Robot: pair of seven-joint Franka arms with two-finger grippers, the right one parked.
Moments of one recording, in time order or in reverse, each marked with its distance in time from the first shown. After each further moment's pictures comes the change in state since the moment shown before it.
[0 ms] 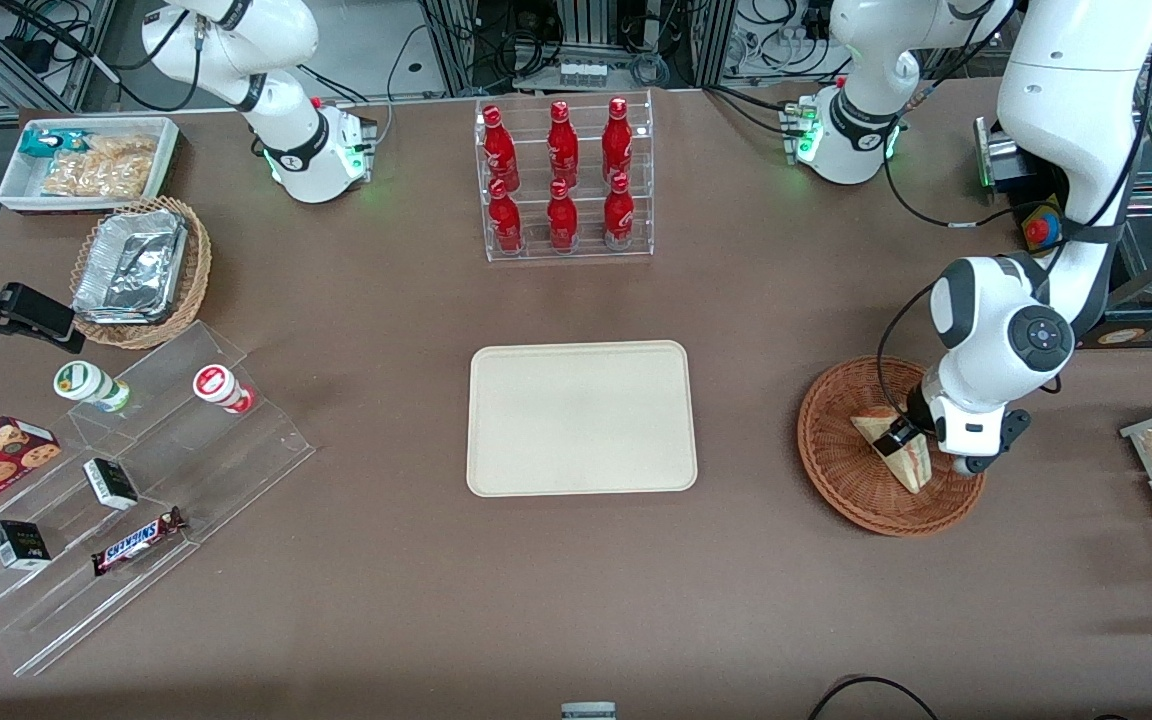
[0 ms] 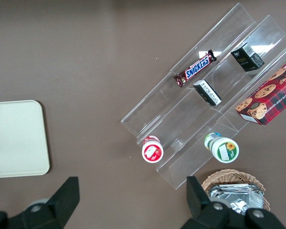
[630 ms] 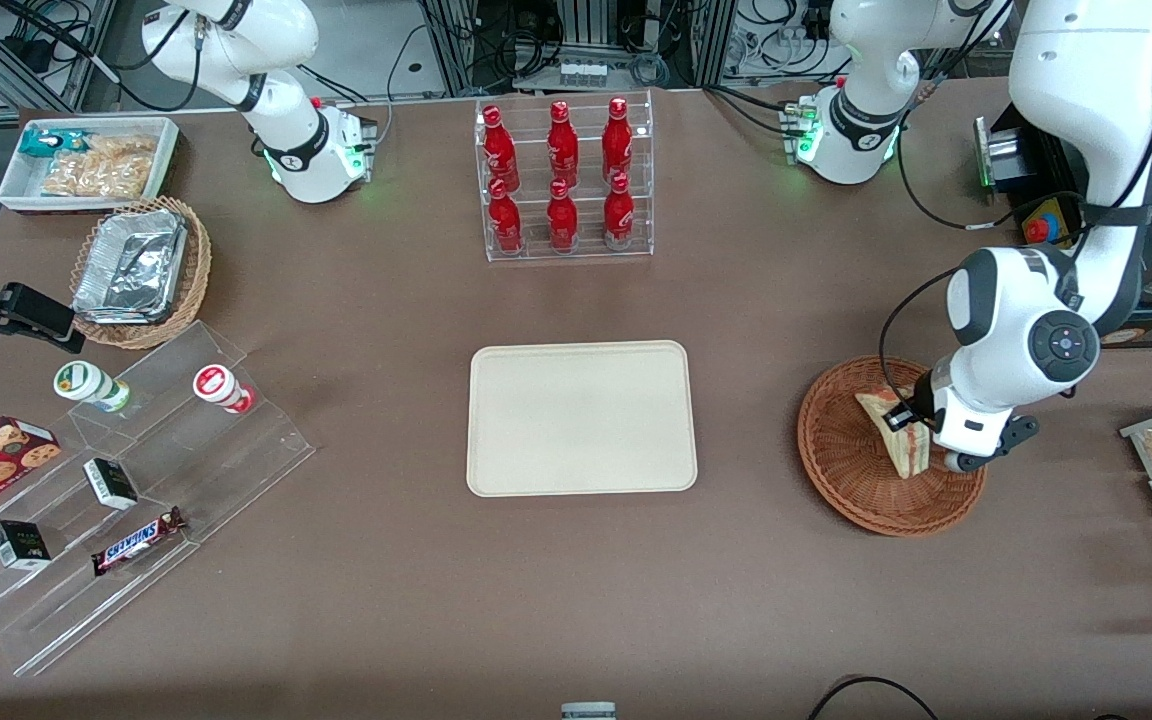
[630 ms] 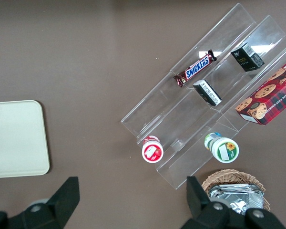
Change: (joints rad) arm -0.020 -0.063 -0.015 0.134 0.002 -0.329 0.246
